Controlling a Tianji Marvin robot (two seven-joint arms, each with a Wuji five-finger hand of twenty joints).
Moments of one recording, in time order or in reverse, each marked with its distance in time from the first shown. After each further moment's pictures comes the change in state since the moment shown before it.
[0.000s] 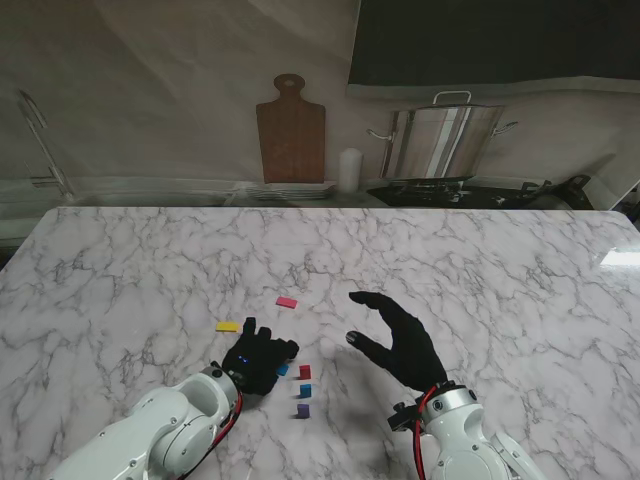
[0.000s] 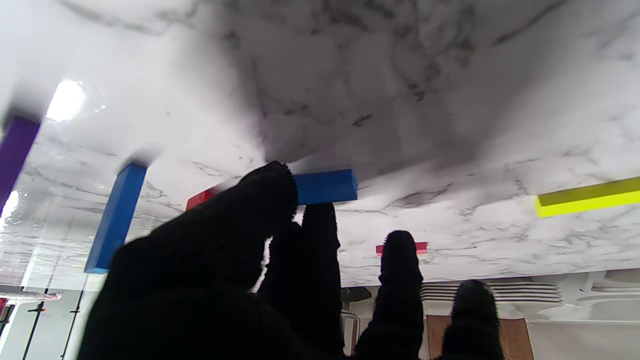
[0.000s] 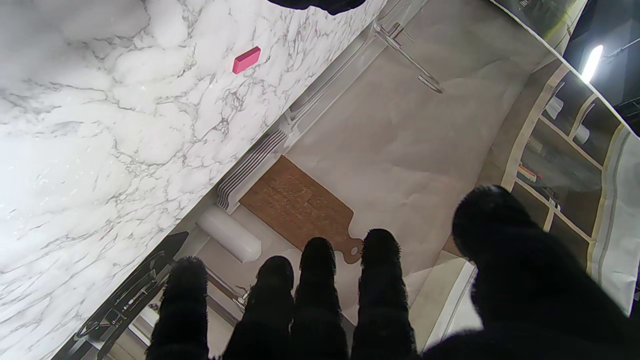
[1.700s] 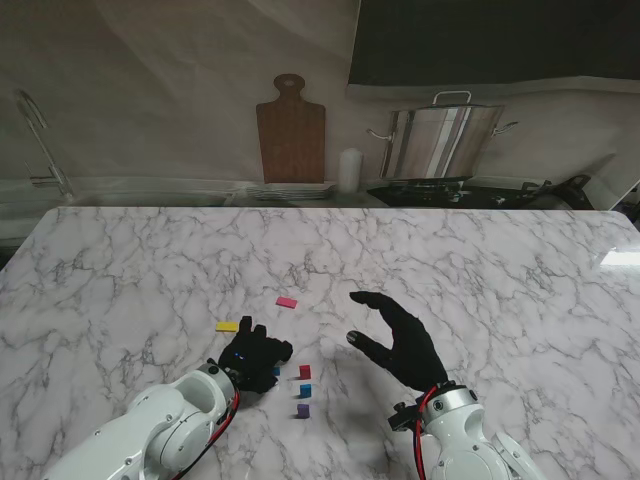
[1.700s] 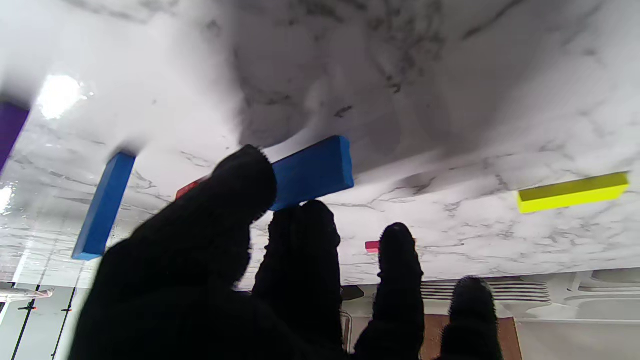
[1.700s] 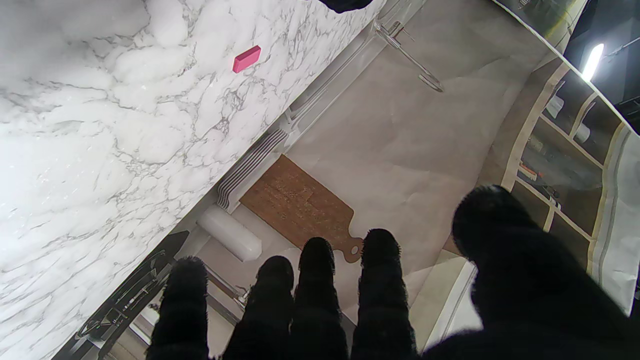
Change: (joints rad) left arm 0.011 0.000 -0.028 -0.016 -0.006 0.000 -0.021; right arm -0.001 0.000 0.002 -0.001 0.001 0.000 -0.002; left_hand -0.028 -0.007 -0.128 -0.033 0.171 -0.023 -0.033 -0.098 0.086 -0.001 0.328 0.374 0.011 0.021 0.185 0.221 -0.013 0.000 0.078 -0.035; right_hand 0.000 0.000 0.000 0.000 0.000 0.000 0.000 0.000 0.000 0.009 0.000 0.000 0.000 0.000 0.000 0.000 0.000 0.000 0.000 0.000
